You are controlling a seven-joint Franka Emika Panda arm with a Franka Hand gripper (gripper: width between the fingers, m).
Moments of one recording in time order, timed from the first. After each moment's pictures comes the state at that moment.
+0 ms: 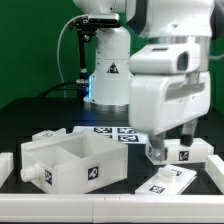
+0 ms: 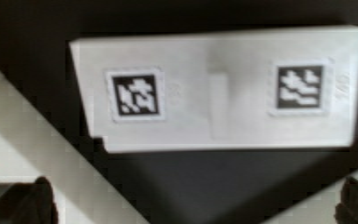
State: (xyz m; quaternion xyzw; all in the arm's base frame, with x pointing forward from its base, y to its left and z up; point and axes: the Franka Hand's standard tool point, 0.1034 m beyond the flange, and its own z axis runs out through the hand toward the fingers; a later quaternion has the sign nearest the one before) arm 0.601 0.047 0.050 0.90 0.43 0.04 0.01
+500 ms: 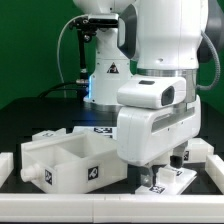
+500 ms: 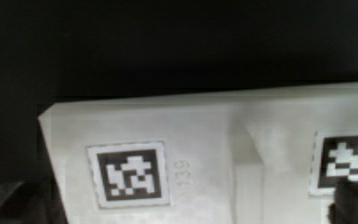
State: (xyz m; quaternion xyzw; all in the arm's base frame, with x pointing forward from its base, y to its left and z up) arm 0.595 0.046 0.026 0.90 0.43 0.03 0.01
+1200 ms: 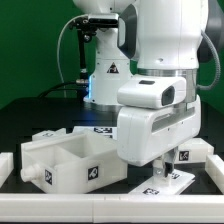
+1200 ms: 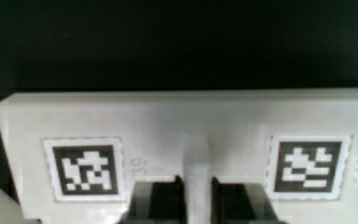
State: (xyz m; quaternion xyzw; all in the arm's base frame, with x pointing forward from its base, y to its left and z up) arm 0.595 0.046 0.025 0.90 0.43 0.03 0.01
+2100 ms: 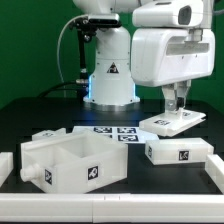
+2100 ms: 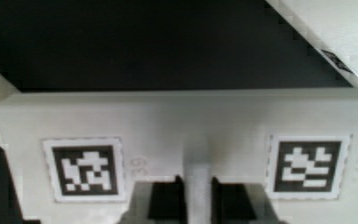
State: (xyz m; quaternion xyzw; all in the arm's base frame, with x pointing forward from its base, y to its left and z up) arm 0.566 0.064 0.126 0.91 0.42 0.02 0.01
